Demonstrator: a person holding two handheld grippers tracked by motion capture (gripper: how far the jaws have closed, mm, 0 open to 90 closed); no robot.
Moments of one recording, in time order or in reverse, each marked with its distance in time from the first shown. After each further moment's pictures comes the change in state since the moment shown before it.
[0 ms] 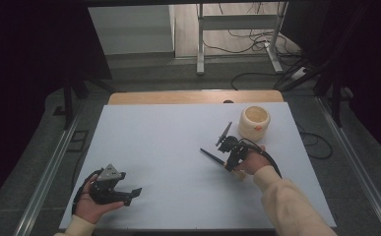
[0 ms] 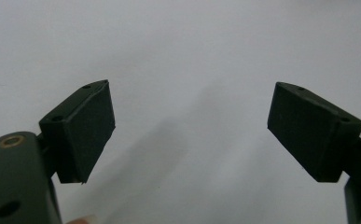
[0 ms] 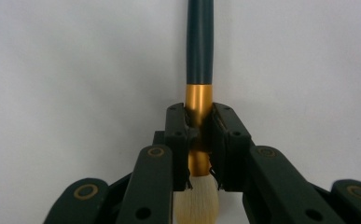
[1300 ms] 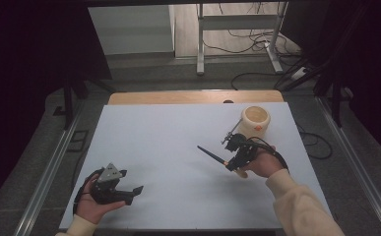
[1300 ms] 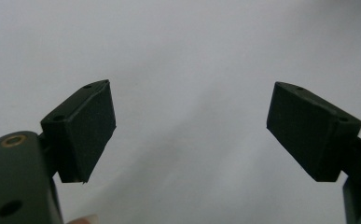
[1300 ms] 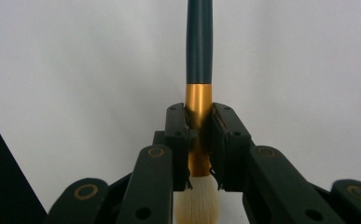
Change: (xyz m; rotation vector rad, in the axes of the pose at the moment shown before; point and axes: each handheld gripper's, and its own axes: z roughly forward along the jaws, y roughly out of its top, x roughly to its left) left arm -0.008 0.007 -0.004 -0.054 0.027 0.045; right arm 0.012 -0.023 -0.044 -0.143 0.063 -0.076
